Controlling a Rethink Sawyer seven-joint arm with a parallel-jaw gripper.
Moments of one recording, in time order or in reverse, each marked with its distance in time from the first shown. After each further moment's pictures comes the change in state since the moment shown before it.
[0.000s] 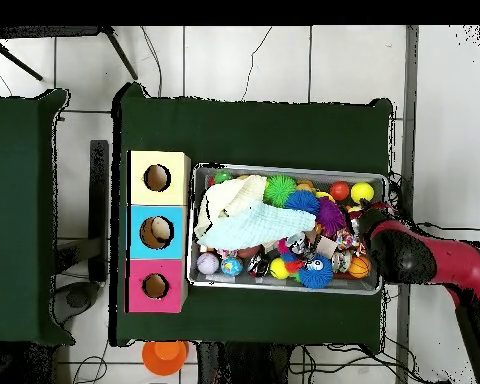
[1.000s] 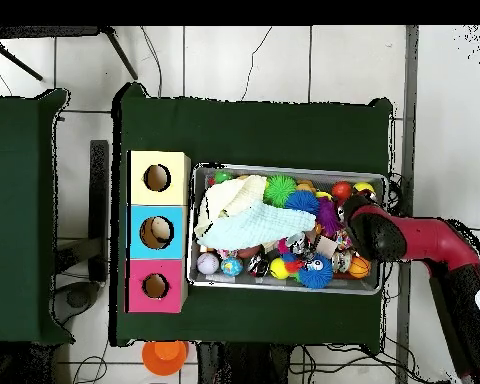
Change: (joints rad) arm 0.118 0.094 -0.075 -0.138 -0.113 0.003 0.000
